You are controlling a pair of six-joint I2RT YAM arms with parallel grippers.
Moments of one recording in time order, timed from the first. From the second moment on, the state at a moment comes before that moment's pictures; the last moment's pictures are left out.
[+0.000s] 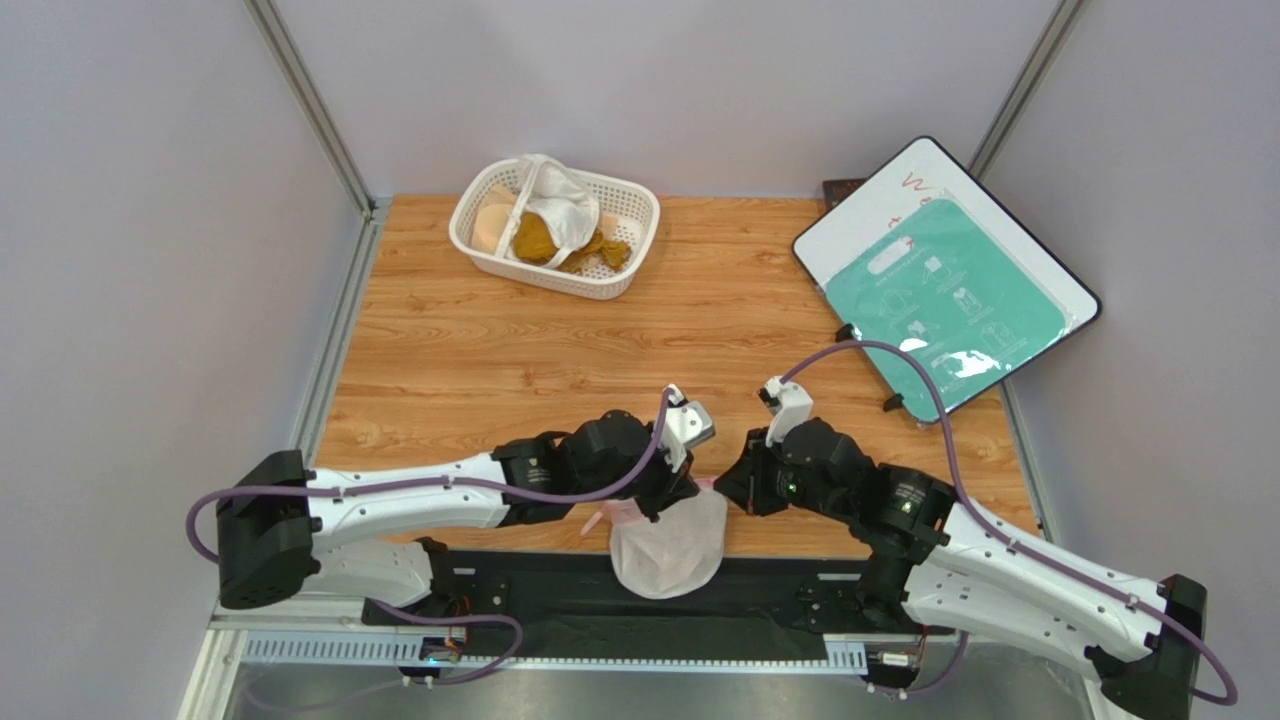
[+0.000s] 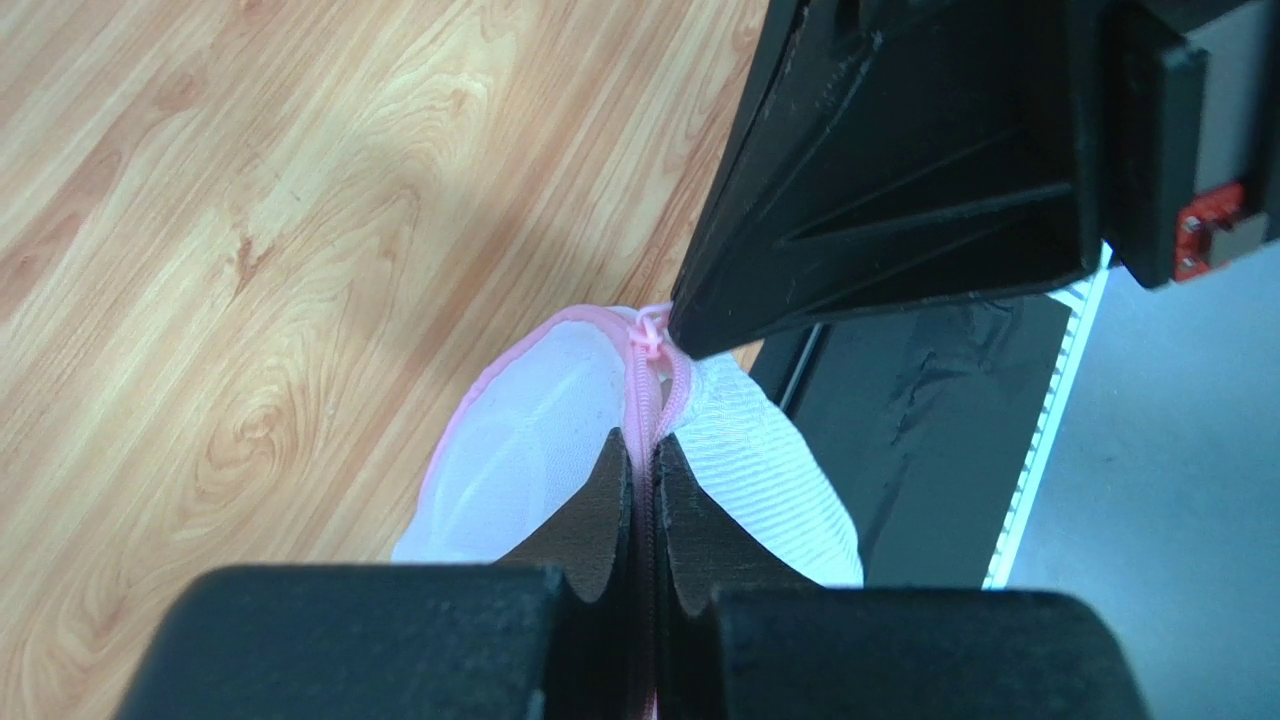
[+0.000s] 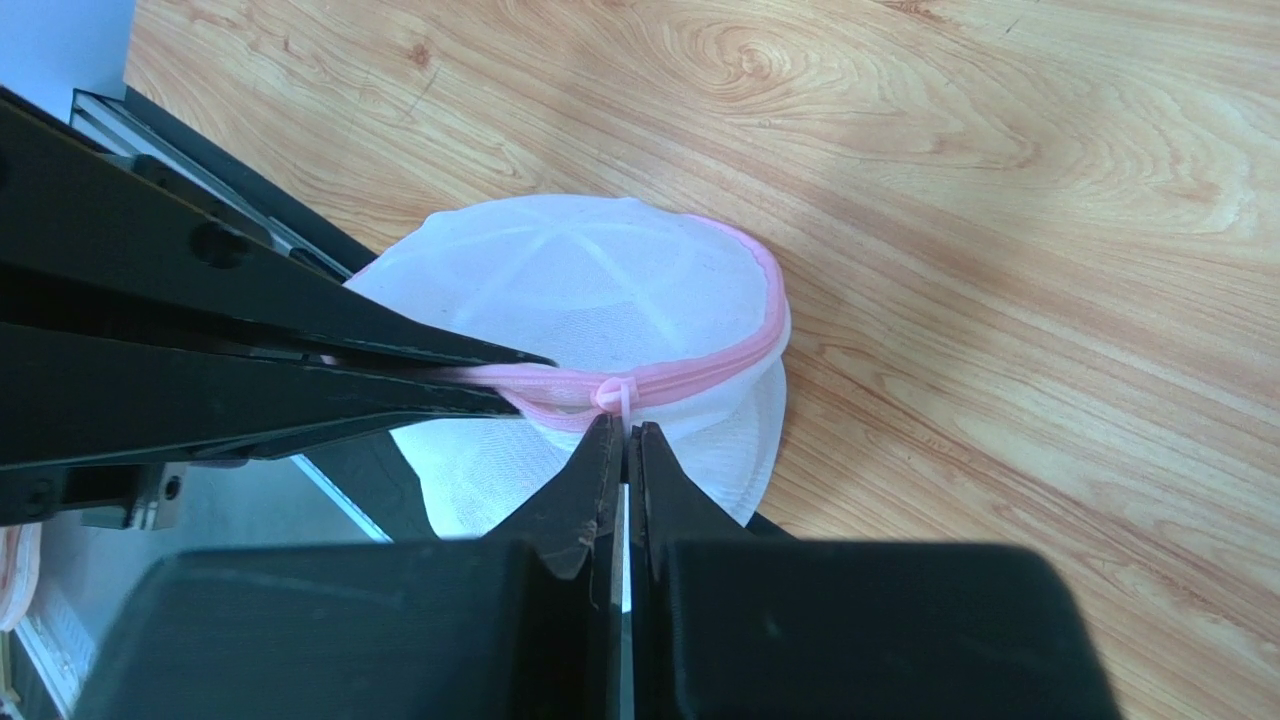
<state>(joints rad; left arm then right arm) -1.20 1.26 0.75 -0.01 0.05 -0.23 1.01 0.70 0.58 -0.50 0.09 0.74</state>
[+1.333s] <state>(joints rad) -1.22 1.22 0.81 -0.06 0.07 -0.21 1.00 0.67 0.54 -0.47 0.01 0.75</state>
